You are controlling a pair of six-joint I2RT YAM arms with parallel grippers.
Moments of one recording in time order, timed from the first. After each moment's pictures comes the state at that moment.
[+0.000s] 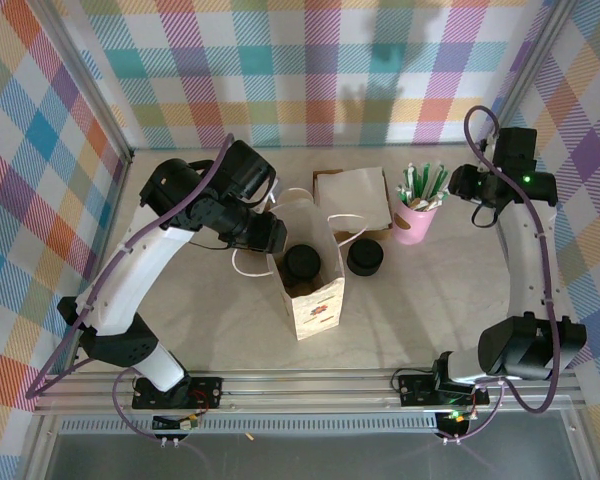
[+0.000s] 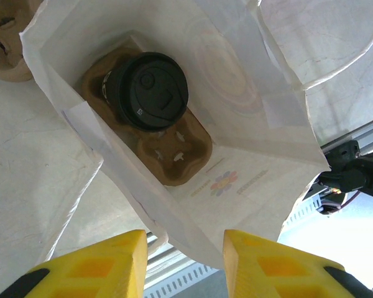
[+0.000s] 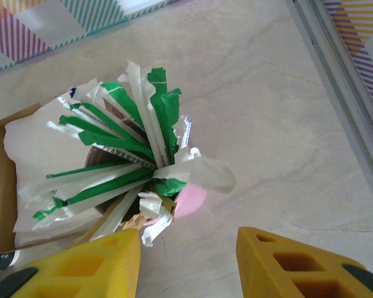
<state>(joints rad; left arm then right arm) -0.81 1.60 2.20 -1.70 0.09 -0.53 -0.13 1.41 1.56 -0.98 -0.09 0.19</state>
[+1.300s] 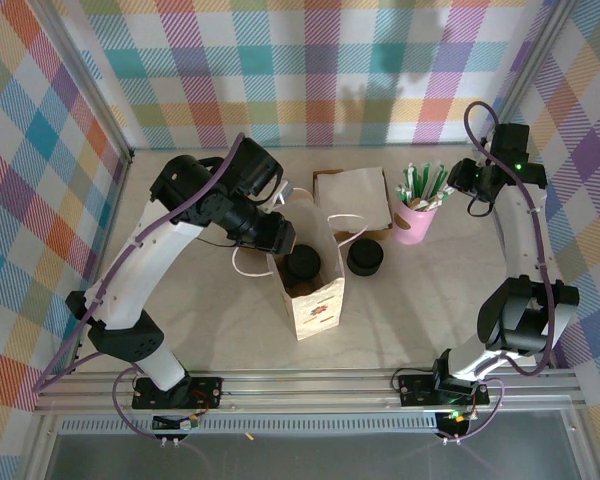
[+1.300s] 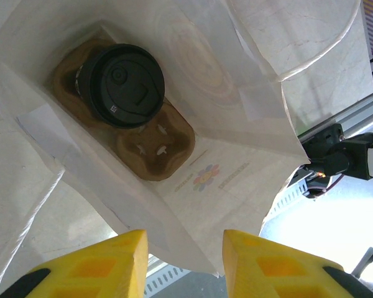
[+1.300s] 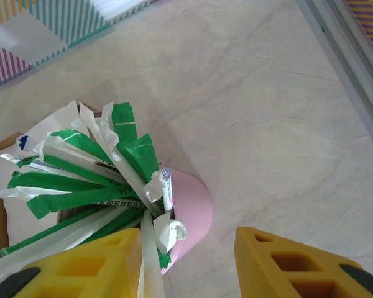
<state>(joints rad) -0.81 1.64 2.23 -1.70 0.17 -0.50 -0.17 1.56 1.57 -0.88 -0.12 0.25</state>
